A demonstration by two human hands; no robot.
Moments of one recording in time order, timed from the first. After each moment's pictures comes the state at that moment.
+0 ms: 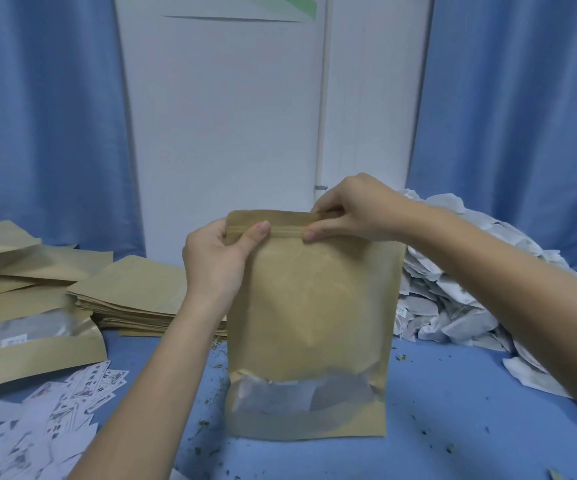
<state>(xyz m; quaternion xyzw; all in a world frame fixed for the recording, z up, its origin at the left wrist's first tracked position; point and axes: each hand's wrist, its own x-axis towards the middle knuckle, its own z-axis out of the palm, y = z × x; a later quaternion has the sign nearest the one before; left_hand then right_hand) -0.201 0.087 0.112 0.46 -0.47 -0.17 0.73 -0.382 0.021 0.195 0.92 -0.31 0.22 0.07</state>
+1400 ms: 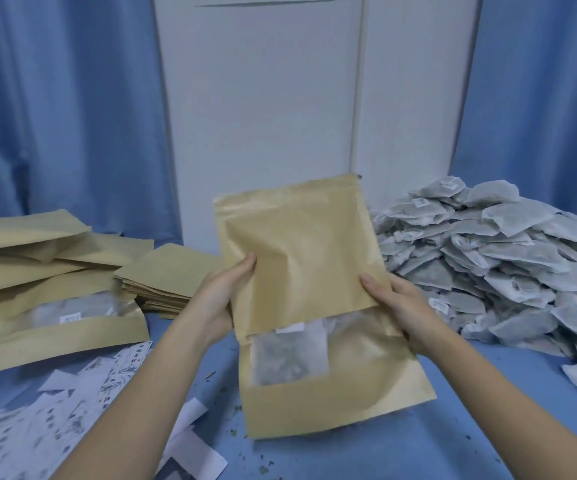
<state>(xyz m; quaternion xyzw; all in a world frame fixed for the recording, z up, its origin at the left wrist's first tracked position) -0.146 0.077 0.055 0.45 -0.37 -0.51 0.64 -0.390 -0.006 0.030 0.62 -0.31 0.46 -0.55</state>
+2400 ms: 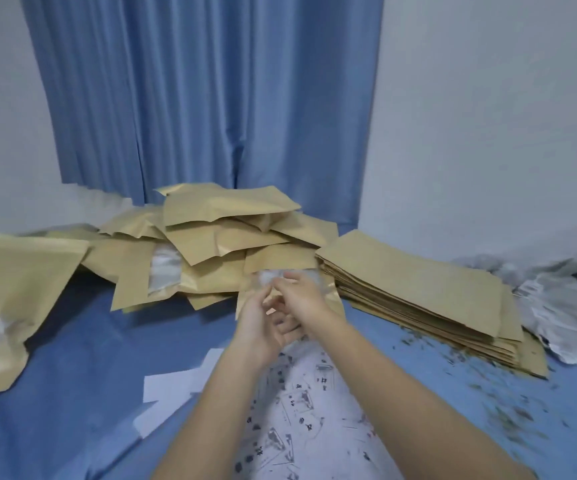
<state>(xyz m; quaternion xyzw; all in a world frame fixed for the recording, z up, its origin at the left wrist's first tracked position) 0.069 0.181 -0.007 0.42 -0.07 -0.45 0.79 0.051 0.095 -0.002 0.68 -0.29 0.20 -0.64</state>
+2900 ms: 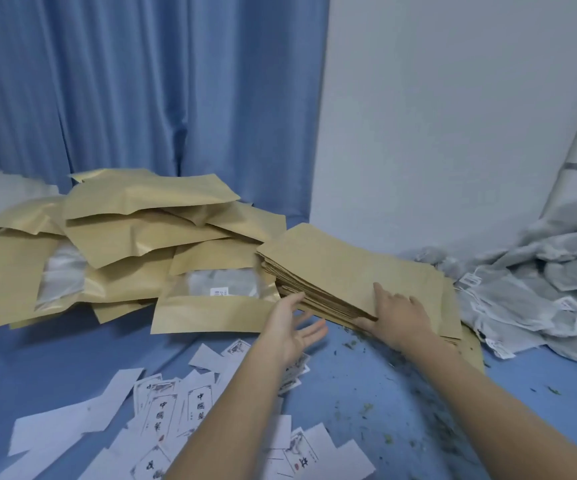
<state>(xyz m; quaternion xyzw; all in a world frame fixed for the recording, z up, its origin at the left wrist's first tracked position) 0.029 0.040 -0.041 0.43 -0.03 -0.52 0.73 -0.100 -0.100 -0.046 0.89 -0.45 0.04 0.08</state>
